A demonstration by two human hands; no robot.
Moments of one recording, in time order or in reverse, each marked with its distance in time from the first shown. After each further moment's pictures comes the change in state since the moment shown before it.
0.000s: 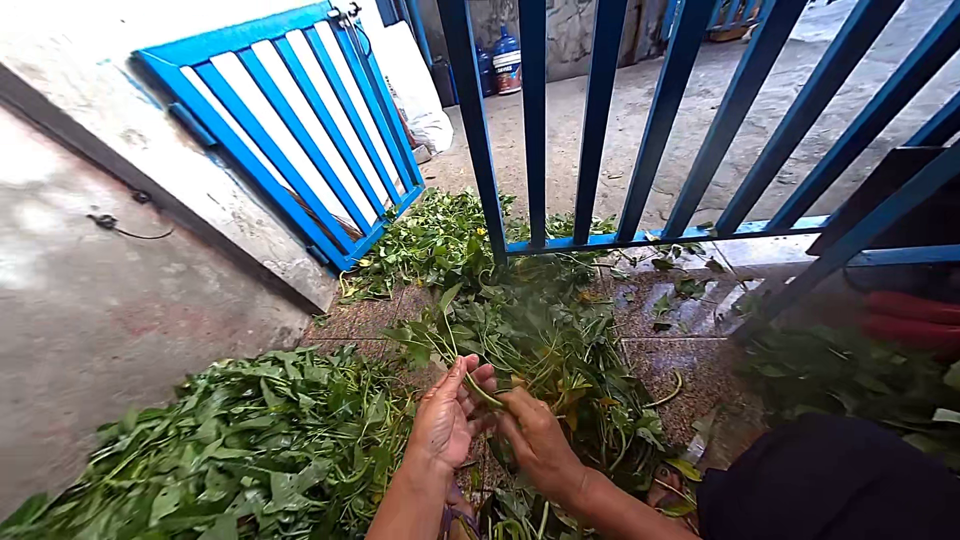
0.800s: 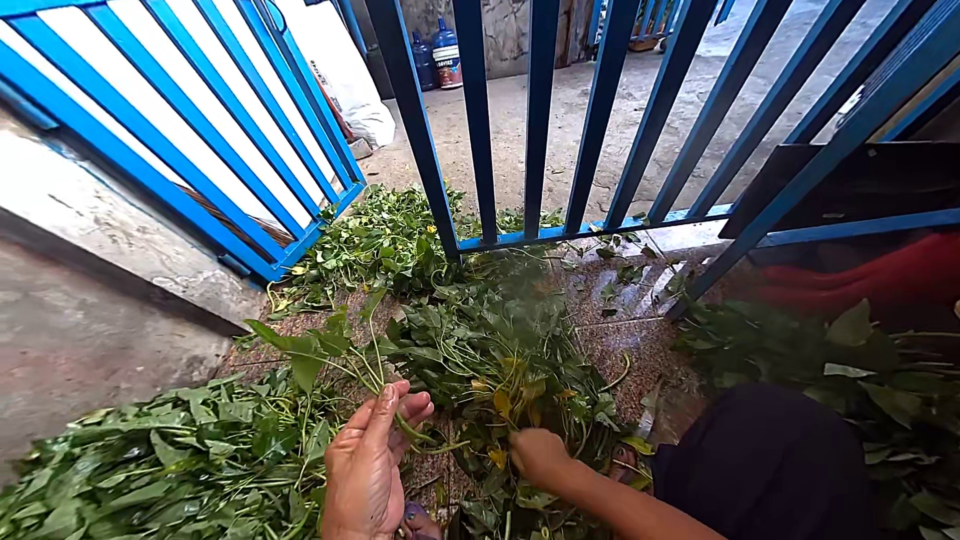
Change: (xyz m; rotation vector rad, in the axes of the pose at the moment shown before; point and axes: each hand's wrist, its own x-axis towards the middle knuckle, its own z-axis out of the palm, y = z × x) left_hand -0.012 0.008 -0.004 0.121 0.120 0.322; right_hand -0.023 0.098 -0.010 -0.552 -0.819 0.735
